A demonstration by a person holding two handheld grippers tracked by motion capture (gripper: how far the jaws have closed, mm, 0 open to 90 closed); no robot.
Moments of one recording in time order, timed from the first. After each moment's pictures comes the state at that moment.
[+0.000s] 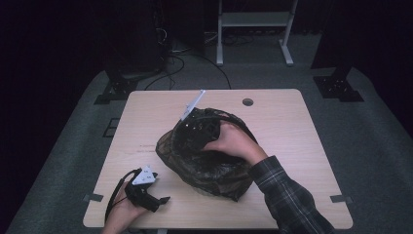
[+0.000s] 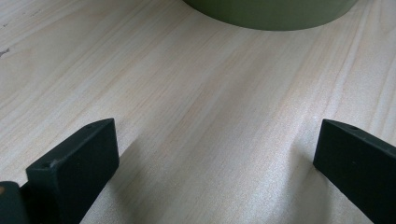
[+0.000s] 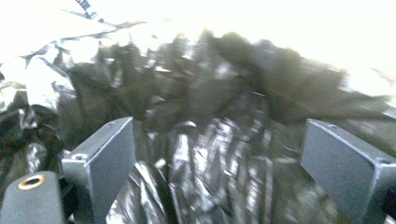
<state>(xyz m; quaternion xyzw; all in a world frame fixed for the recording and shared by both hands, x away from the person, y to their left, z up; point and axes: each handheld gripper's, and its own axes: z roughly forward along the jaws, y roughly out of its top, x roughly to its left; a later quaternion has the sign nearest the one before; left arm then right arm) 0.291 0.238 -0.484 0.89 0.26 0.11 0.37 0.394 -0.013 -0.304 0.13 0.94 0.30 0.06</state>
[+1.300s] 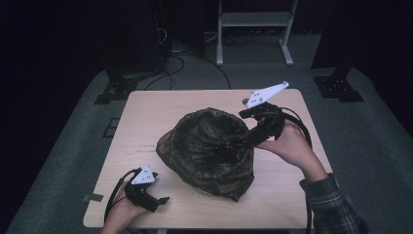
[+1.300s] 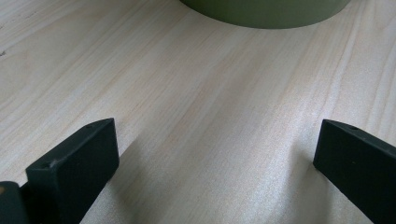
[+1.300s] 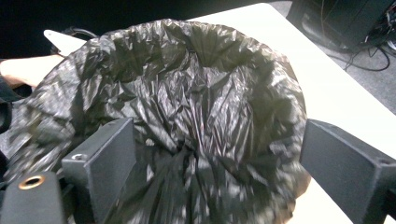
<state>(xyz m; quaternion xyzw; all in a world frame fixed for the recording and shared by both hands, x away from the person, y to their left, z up) 0.292 0.240 -0.484 0.89 0.25 0.11 0.37 0.349 -0.153 -0.257 0.20 0.88 0.42 0.10</state>
